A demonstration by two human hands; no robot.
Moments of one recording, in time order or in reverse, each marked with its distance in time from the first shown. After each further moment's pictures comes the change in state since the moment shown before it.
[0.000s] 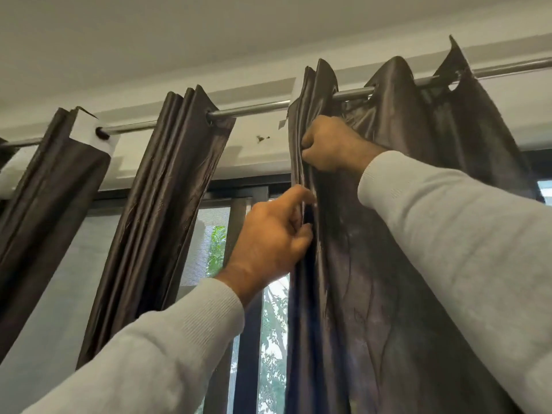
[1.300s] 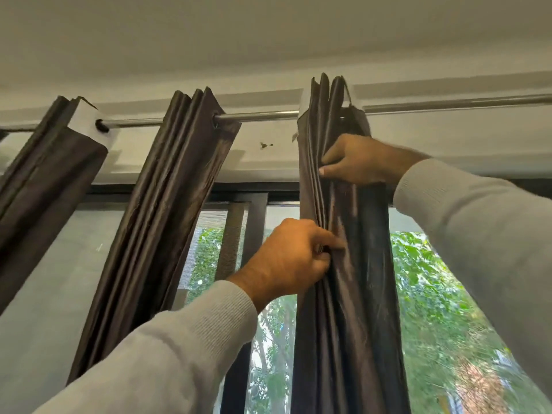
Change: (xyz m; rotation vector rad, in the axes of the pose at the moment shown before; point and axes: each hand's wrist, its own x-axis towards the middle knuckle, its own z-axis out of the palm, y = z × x) left_hand 0.006 0.007 0.011 -0.032 -0.306 -0.021; right_hand -0.013 0.024 -0.028 -0.054 -0.229 -0.102
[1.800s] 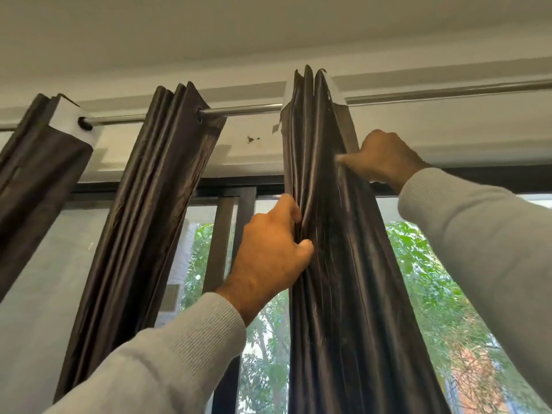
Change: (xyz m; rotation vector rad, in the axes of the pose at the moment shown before) left_hand -0.013 0.023 0.007 0.081 0.289 -0.253; right_hand -0.031 0.033 0.007 0.045 0.271 0.517
